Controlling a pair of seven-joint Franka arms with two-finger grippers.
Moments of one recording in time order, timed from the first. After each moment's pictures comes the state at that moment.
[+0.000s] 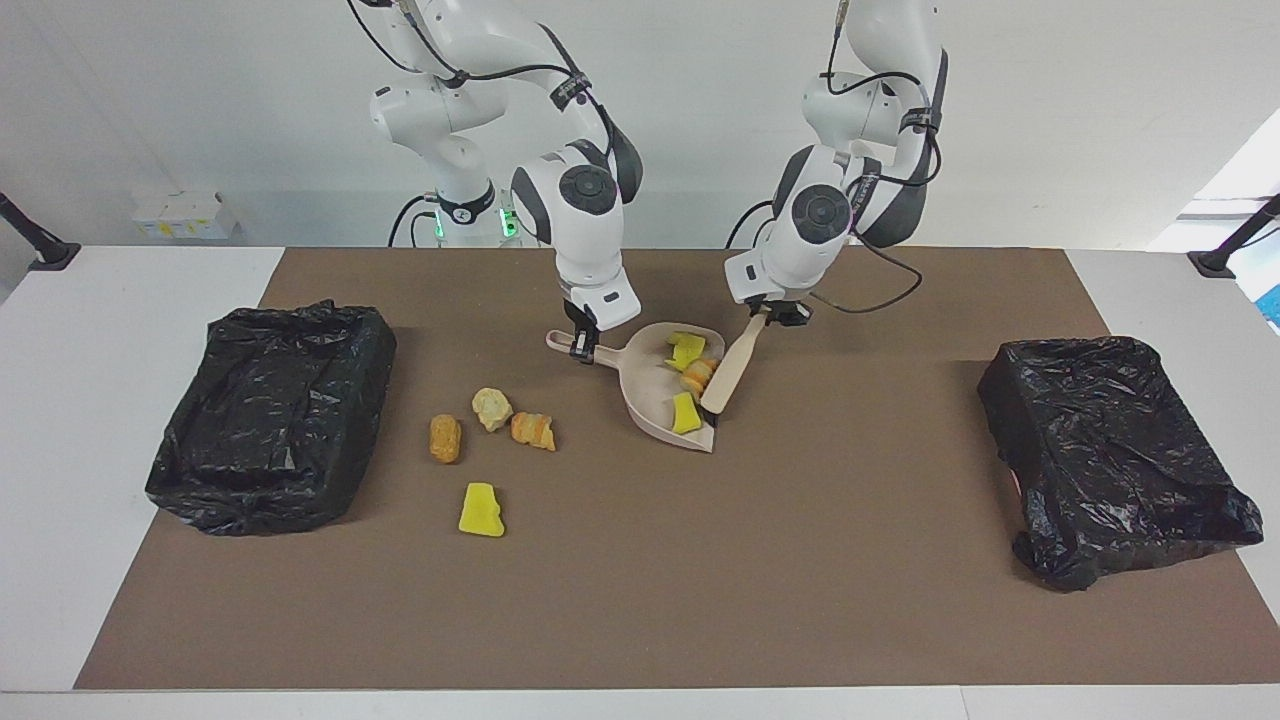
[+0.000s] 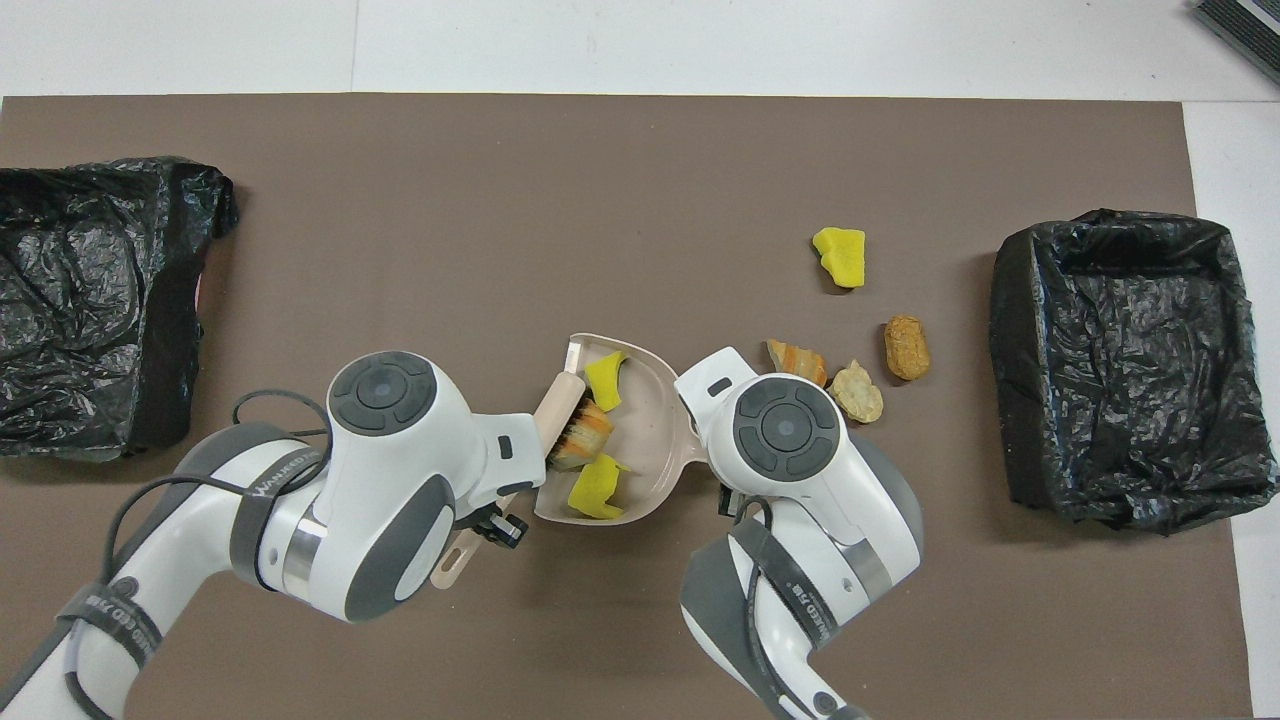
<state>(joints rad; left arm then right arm) -0.48 0.03 -0.09 -2.18 -0.16 1.93 0.12 0.43 0.13 0.12 -2.10 -0.06 2.18 -0.75</state>
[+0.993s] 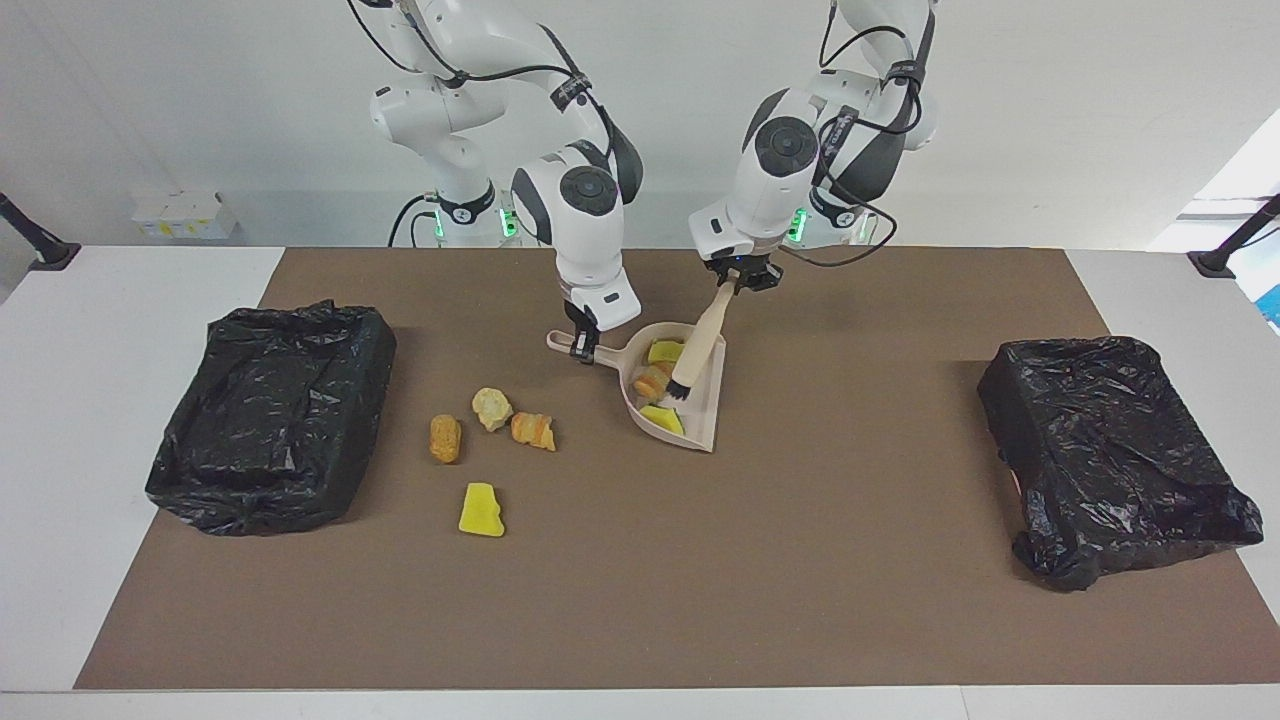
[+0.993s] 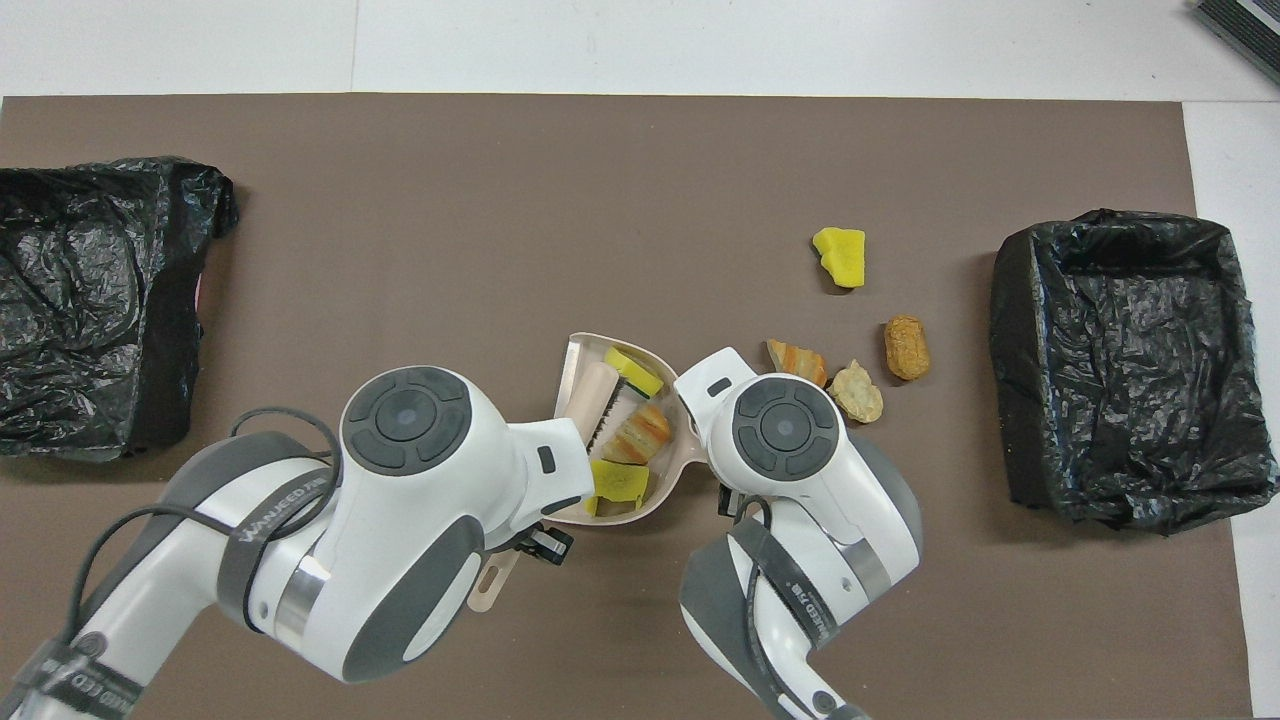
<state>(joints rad) -0.56 -0.06 -0.06 -2.07 -0.18 1.80 -0.02 0.43 0.13 0.12 -2.11 -0.06 2.18 -0.75</state>
